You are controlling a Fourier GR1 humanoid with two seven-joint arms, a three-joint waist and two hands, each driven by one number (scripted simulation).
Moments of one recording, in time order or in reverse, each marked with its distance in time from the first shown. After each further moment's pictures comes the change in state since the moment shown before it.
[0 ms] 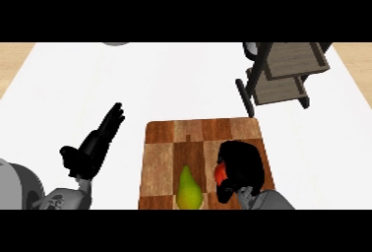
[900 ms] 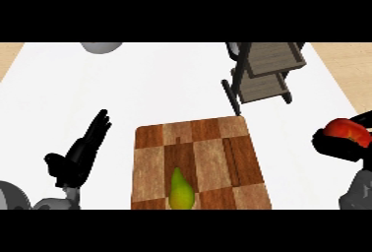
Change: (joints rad) left arm 0.067 0.028 0.045 -0.016 0.015 0.013 -0.002; right arm 0.025 -0.067 -0.618 -0.480 0.288 -0.052 0.313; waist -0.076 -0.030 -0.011
